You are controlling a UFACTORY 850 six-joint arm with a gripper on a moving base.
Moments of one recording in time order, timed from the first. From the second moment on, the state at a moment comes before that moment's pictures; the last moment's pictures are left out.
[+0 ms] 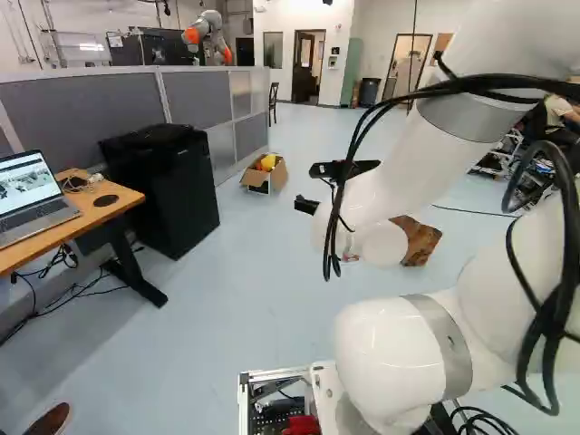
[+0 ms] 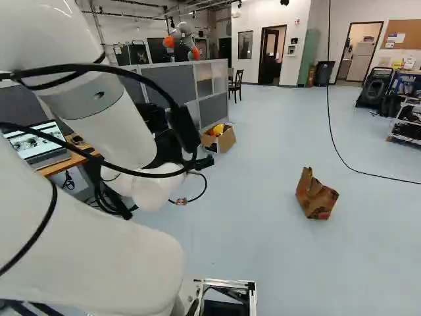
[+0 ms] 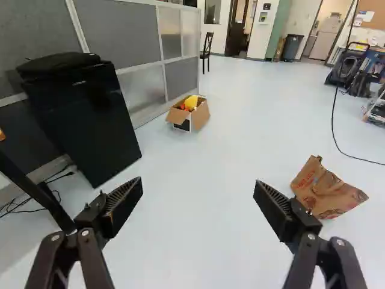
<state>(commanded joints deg) 0.0 16.0 -5.0 0.0 50.0 0.0</state>
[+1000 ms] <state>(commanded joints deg) 0.0 16.0 -5.0 0.0 50.0 0.0</state>
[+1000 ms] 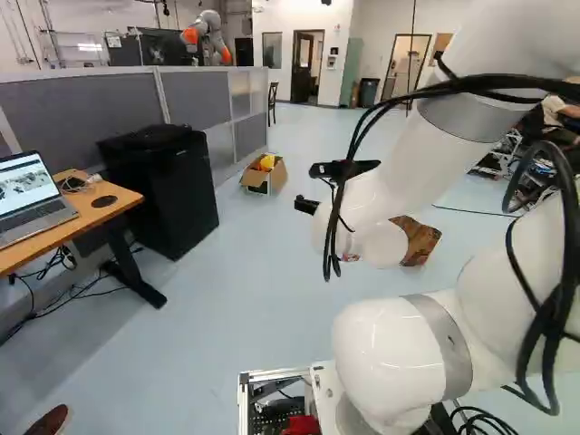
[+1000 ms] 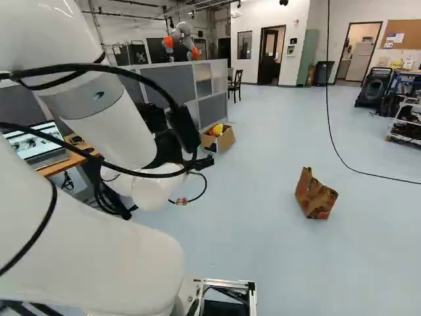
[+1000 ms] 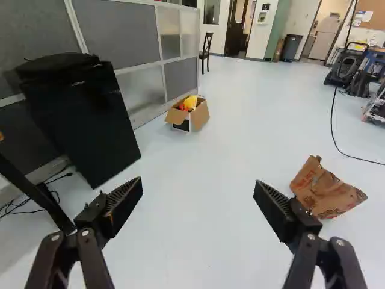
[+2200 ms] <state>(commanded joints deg) 0.0 16.0 -5.0 0.0 50.0 0.0</state>
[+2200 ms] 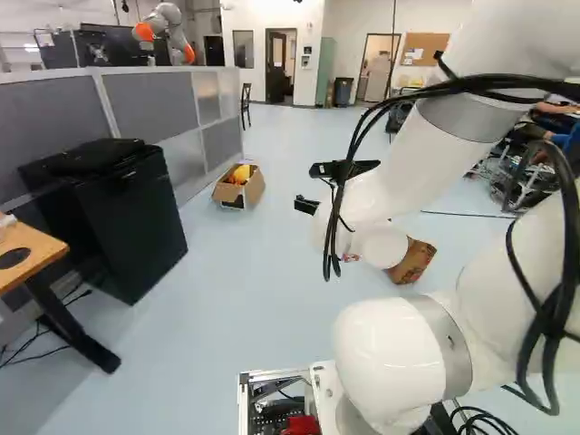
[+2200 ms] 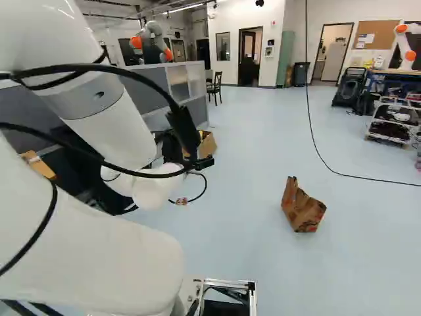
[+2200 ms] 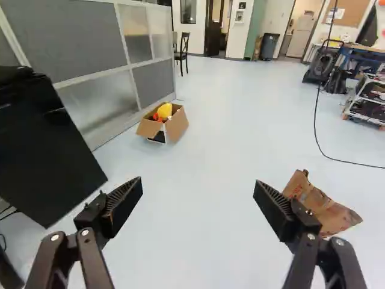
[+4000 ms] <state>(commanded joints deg) 0.0 16.0 -5.0 0.0 50.0 0.0</state>
